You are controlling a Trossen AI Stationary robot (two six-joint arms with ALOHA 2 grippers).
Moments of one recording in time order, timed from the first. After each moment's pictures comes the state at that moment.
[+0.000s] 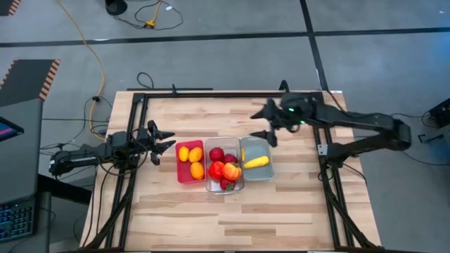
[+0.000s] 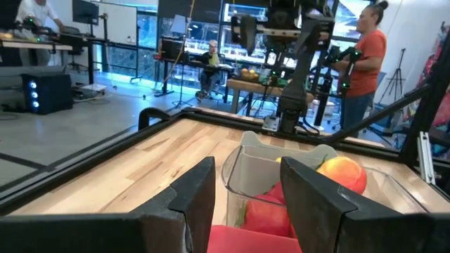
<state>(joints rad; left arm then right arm) 0.16 0.01 0.01 0.06 -0.09 -0.14 -0.27 1.19 1.02 -0.32 -0.22 -0.07</state>
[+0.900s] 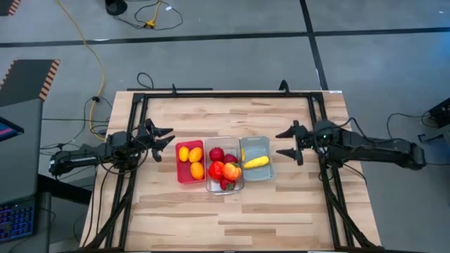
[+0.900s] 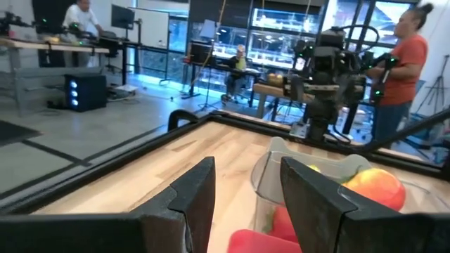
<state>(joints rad) 0.16 0.01 0.01 0.06 -0.20 -0.15 -0.25 0.45 0.29 -0.12 -0.20 0.13</state>
